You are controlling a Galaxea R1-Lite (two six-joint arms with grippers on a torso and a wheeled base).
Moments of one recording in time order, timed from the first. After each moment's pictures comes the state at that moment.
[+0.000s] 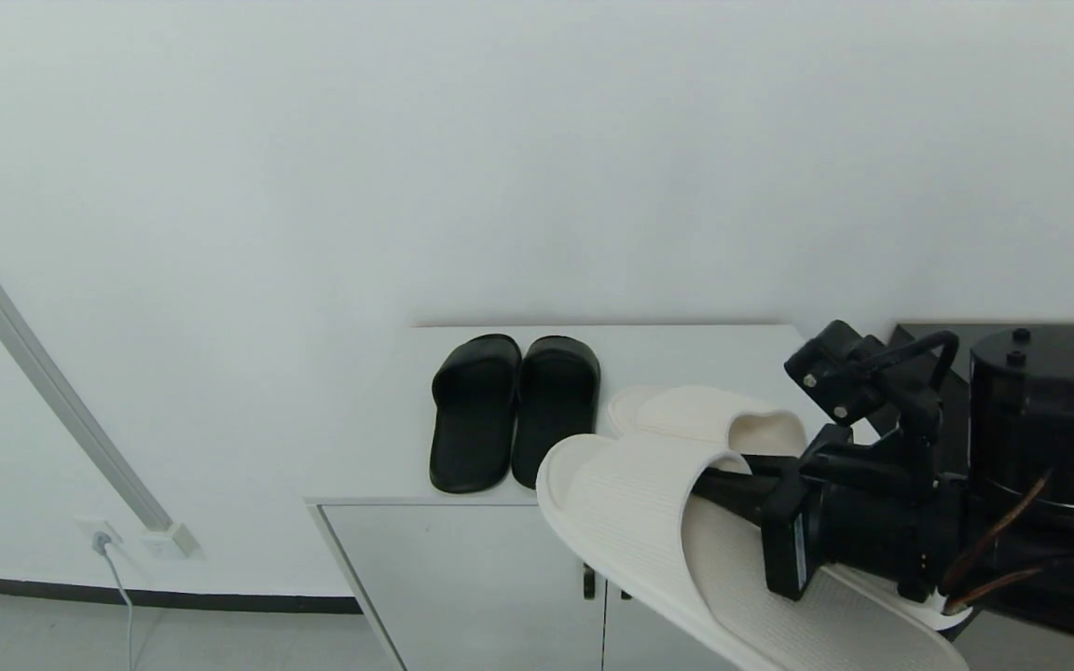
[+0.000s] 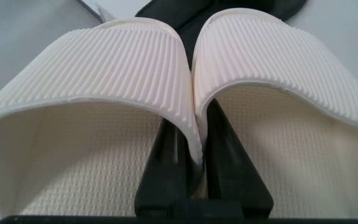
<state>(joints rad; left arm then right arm) 0.00 0.00 0.00 0.00 0.03 -0.08 0.82 1.49 -0.70 -0.53 0.03 0.05</state>
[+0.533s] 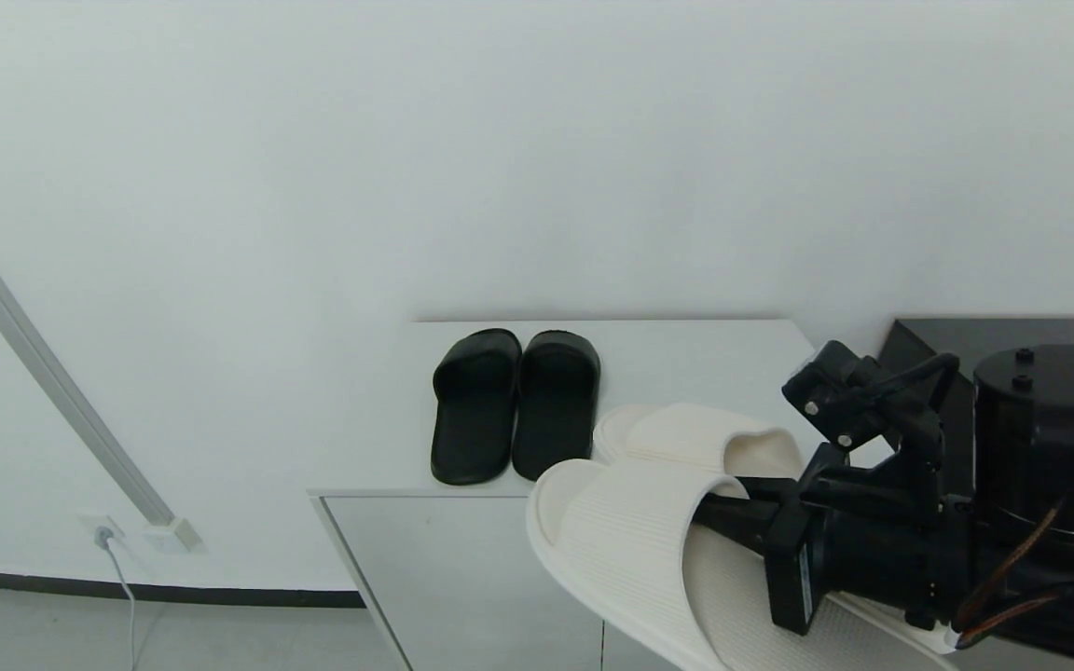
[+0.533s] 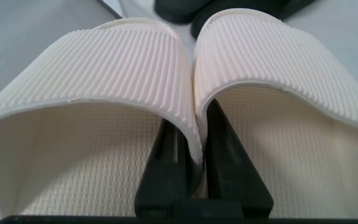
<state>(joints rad) 0.00 0.00 0.00 0.00 0.03 -0.08 0.85 1.48 -0.67 -0.53 0.05 0.05</state>
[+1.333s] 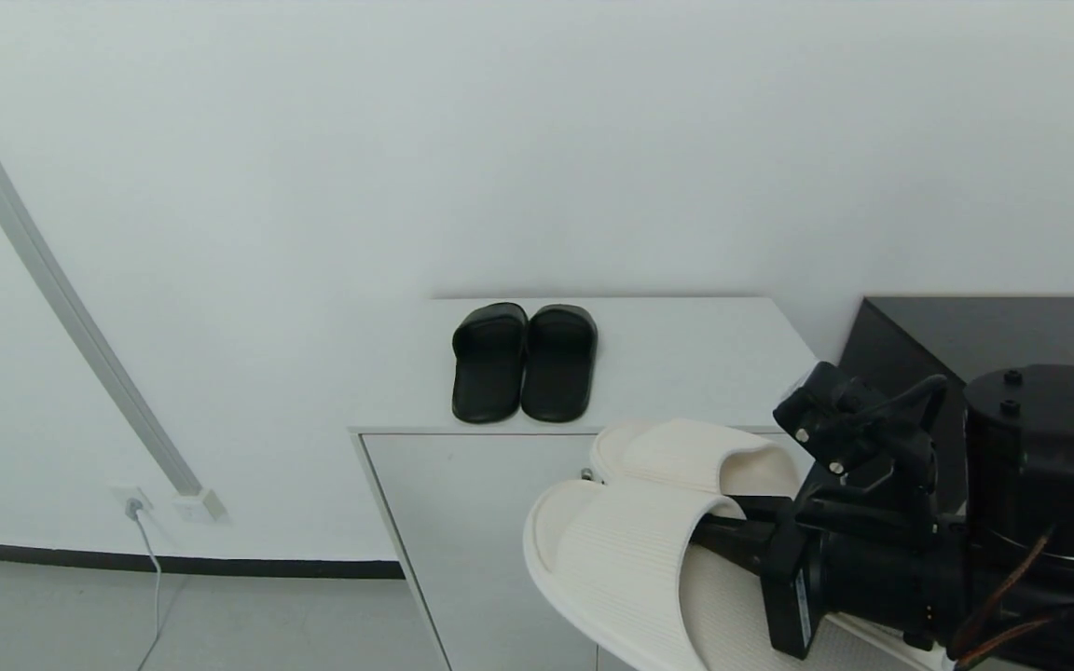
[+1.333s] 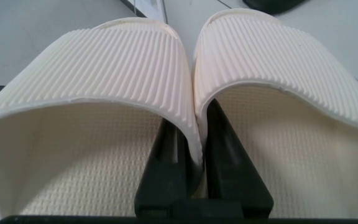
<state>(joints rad) 0.00 0.00 0.00 0.00 0.03 -0.08 0.85 1.49 -0.65 -0.54 0.05 0.04</state>
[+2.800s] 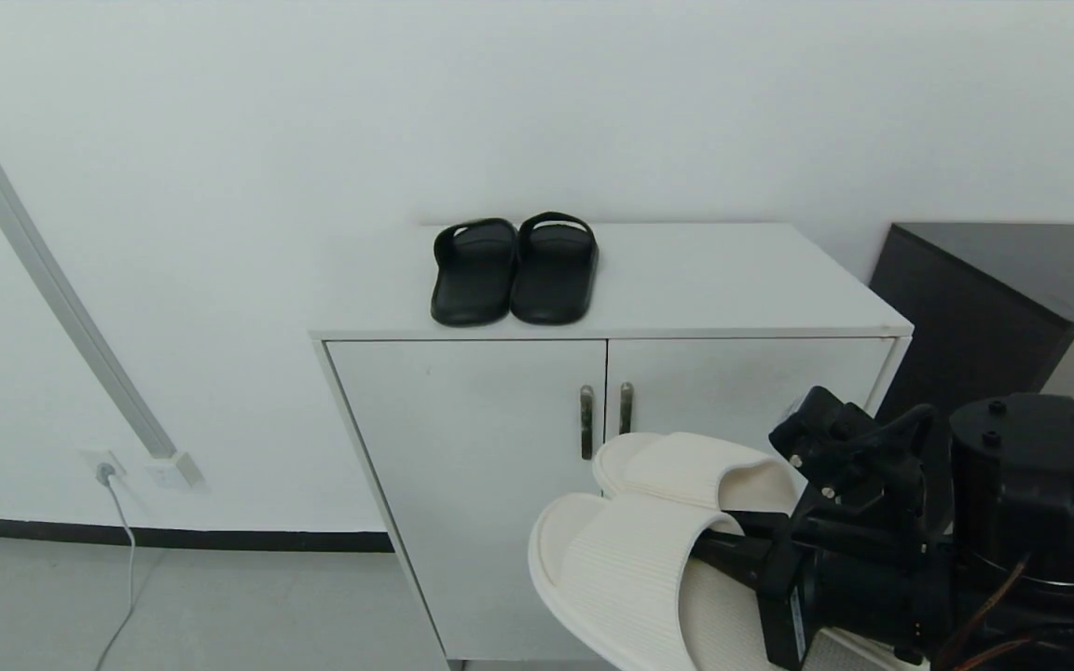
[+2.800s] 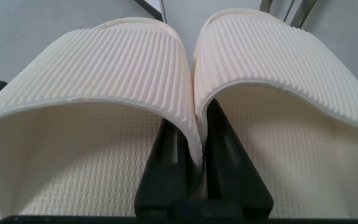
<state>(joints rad) 0.00 0.00 0.00 0.00 0.03 -0.09 0.85 1.52 -0.58 -0.63 0.06 0.04</state>
